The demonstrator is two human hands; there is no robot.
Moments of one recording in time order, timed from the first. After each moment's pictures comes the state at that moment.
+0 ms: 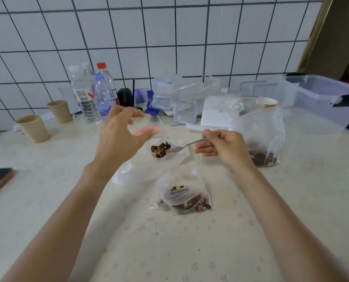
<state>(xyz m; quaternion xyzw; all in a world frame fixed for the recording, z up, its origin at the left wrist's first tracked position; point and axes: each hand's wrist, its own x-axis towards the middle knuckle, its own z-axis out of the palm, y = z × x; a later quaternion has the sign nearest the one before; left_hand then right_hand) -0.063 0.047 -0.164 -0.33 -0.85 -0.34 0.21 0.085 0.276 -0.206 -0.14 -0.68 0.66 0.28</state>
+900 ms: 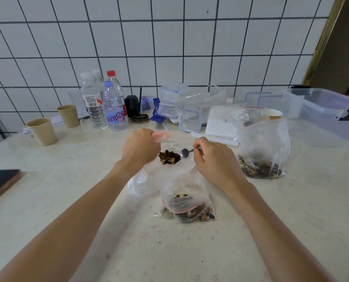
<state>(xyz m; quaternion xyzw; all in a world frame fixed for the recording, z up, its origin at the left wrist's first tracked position) -0.077 0.090 -0.176 -0.24 -0.93 -0.27 0.09 0.073 0.252 -0.203 -0.07 -0.94 0.12 0.32</state>
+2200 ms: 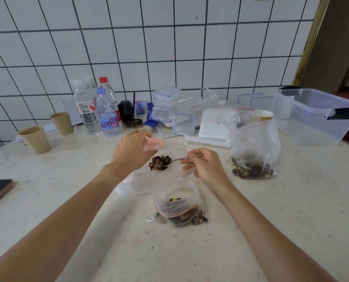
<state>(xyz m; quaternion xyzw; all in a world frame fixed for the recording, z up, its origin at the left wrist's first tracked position) -0.092 0.083 -0.182 -0.34 -0.90 -0.22 0.14 0.064 0.248 -0.215 -0.21 -0.73 0.60 0.23</state>
